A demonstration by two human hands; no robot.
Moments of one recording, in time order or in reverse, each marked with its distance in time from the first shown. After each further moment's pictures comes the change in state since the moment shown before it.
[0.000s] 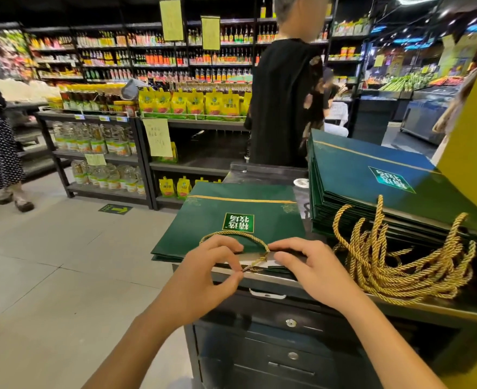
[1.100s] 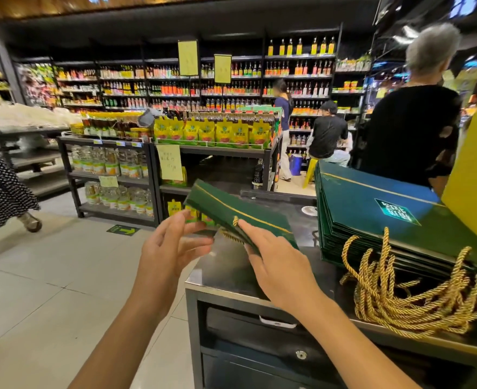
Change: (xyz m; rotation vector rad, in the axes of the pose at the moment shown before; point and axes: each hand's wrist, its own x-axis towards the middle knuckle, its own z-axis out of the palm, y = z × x) left_hand 0.025 0.029 -0.070 -0.873 0.543 -0.482; right_hand 0.035 -0.085 0.027 -0.466 0.034 -0.168
